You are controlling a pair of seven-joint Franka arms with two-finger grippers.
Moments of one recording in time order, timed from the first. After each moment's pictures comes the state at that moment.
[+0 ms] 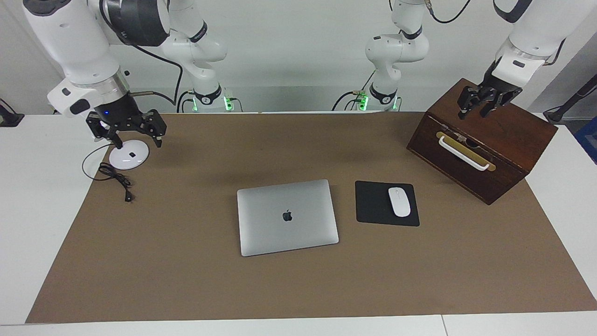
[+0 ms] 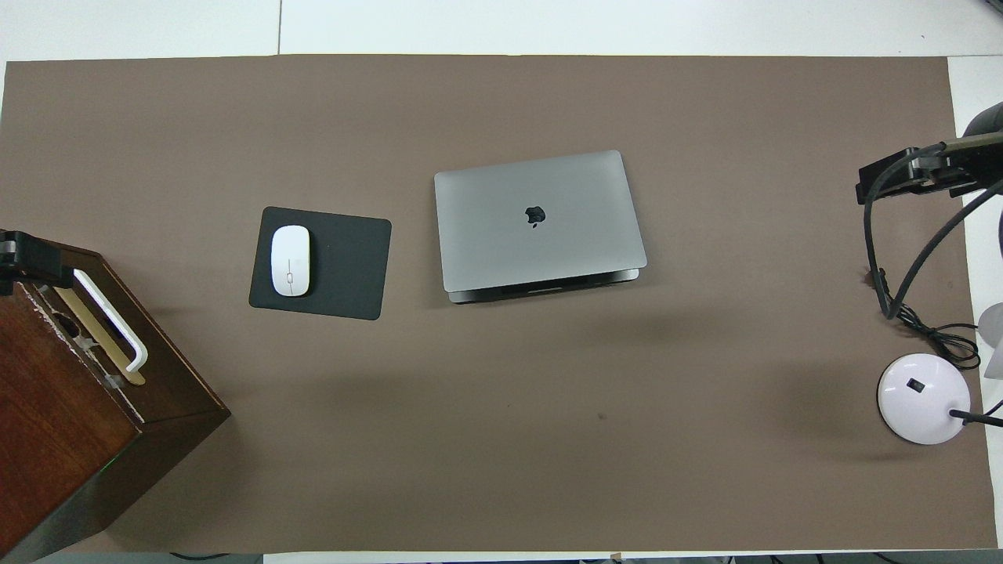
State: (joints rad) left arm -0.04 -0.07 0.05 -1.60 -0.01 1.48 -0.03; right arm -0.02 0.12 0.03 -1.45 -0.03 1.58 -0.03
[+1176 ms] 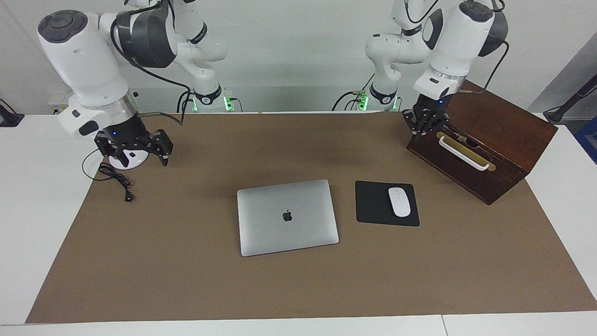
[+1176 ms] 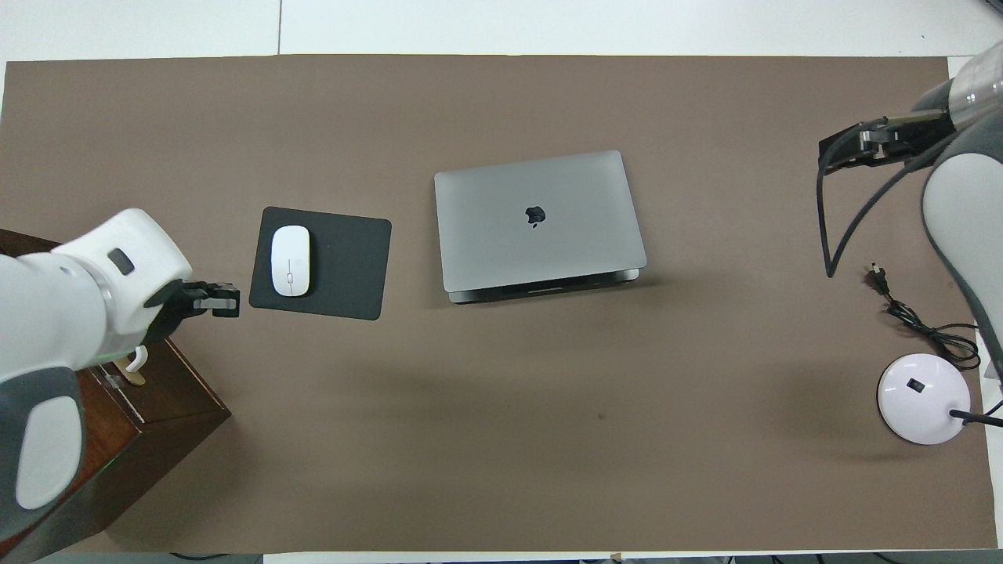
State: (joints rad) left arm -0.26 -0.31 0.01 -2.21 -0.04 2.12 -0.05; right arm 0.00 0.21 0.04 -1.45 -0.03 1.74 0.05
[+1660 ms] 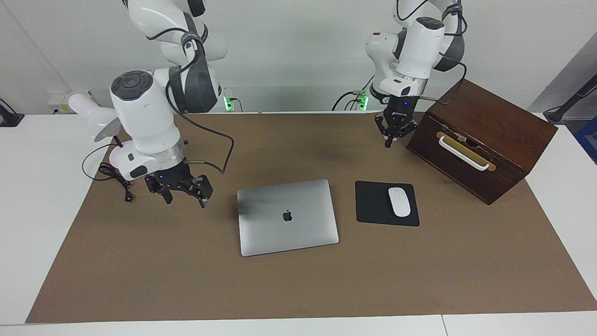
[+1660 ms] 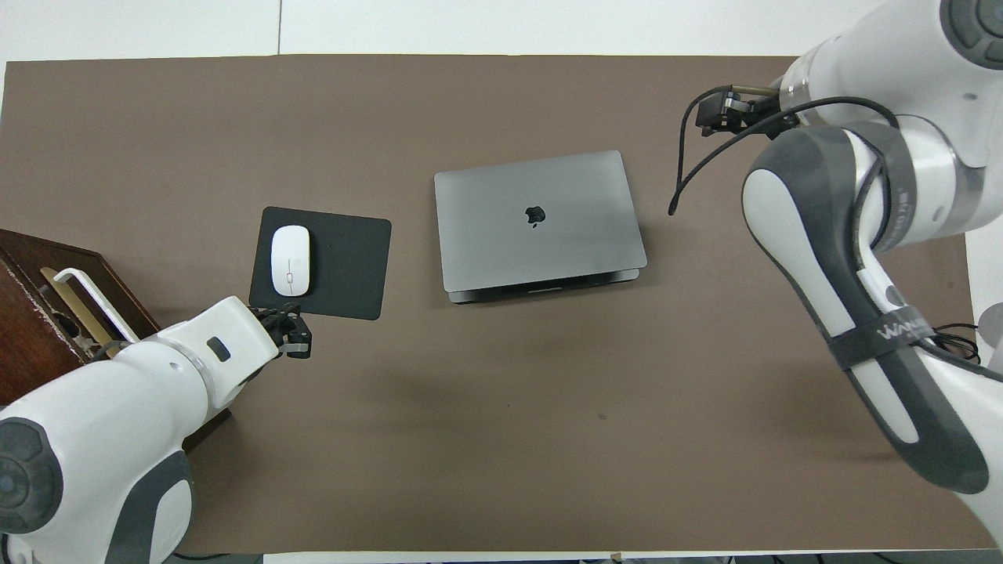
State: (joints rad) left arm -0.38 -0.41 0.01 -2.51 -0.04 2.53 -0.05; right arm 0.12 0.36 0.04 -1.48 -0.03 2.04 0.45
